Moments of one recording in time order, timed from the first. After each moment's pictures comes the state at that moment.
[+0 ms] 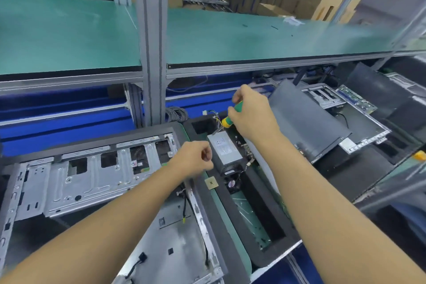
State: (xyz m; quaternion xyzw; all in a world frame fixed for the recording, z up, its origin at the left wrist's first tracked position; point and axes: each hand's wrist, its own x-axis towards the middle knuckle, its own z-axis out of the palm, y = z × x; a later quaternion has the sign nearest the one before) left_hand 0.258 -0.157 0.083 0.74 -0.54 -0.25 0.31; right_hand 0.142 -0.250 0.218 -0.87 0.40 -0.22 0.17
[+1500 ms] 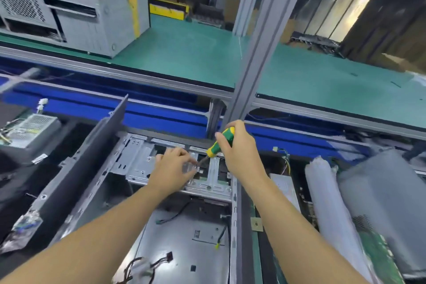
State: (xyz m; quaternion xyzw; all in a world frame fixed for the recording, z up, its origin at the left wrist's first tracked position) left_hand 0.344 -0.027 0.035 0.92 -0.29 -0.01 0.25; right_hand 0.250 -0.180 0.161 -0.90 0.15 -0.16 0.37
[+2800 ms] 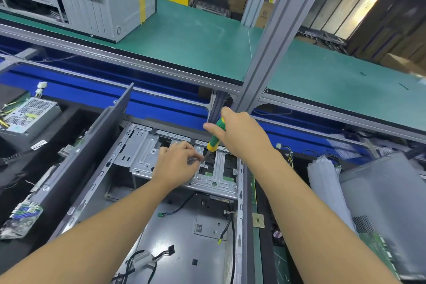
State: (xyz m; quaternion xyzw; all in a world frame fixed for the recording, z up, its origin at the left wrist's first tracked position) left_hand 0.350 -0.028 0.023 0.91 -0.27 0.00 0.31; right_hand 0.289 -0.173 0.187 -0.99 0.09 -0.04 0.07
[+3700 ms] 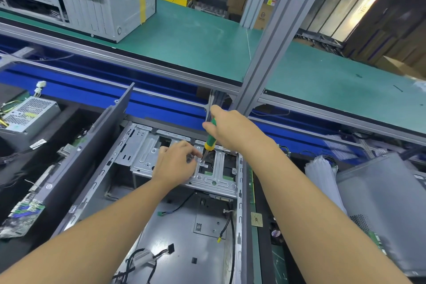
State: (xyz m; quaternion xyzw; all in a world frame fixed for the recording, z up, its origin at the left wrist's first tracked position) left_hand 0.349 -0.027 0.022 0.90 -0.26 -0.02 0.35; right_hand 0.303 -0.160 0.198 -0.99 0.05 0.04 0.08
